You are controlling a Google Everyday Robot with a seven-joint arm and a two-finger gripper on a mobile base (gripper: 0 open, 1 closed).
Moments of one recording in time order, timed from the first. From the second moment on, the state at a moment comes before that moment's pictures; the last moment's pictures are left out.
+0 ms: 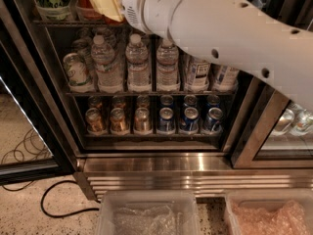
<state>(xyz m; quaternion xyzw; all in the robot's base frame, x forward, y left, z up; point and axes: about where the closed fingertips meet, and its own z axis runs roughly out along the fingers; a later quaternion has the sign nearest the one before) 0.617 0.067 1.099 -0.31 0.63 0.12 0.70</state>
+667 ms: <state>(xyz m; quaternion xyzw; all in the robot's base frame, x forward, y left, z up) 0.598 0.066 1.090 -0.31 0.64 0.13 0.69</state>
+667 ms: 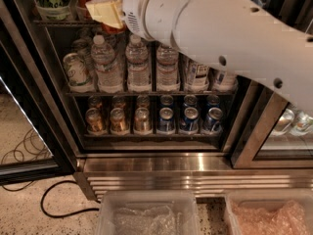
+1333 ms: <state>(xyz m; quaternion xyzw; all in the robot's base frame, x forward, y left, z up) 0.562 0.061 1.073 -0.33 0.66 0.16 0.66</state>
